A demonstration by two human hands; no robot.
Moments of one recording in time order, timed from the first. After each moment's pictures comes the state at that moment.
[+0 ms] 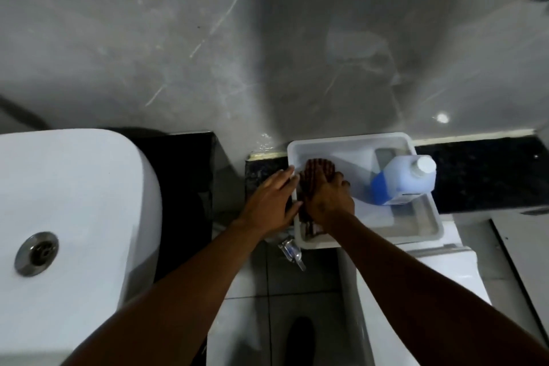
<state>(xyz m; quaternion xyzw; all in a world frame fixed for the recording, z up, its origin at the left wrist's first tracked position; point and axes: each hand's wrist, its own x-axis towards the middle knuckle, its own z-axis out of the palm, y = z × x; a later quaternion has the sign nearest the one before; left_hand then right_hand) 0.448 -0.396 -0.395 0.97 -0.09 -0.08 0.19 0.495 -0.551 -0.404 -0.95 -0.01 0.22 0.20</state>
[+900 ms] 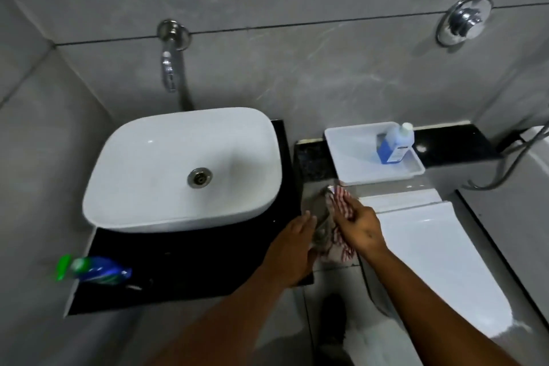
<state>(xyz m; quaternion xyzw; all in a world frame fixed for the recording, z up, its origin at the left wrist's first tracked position) 0.099 -0.330 -0.267 0.96 -0.11 -0.07 0.23 0.166 -0.505 -0.233 -0.89 0.05 0.05 0.45</state>
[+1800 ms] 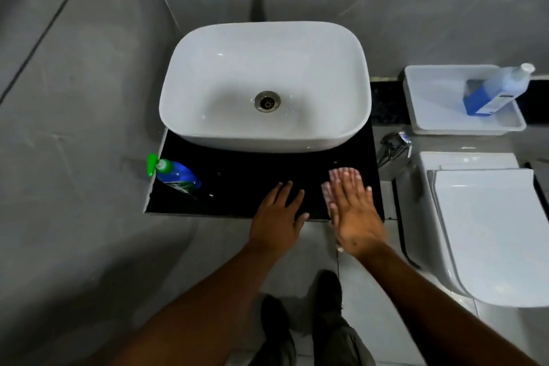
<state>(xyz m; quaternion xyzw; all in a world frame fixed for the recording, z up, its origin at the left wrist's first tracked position) -0.019 -0.195 -0.322 0.99 0.03 -0.03 0.14 0.053 -0.388 -0.326 -0.96 -0.24 0.09 0.13</state>
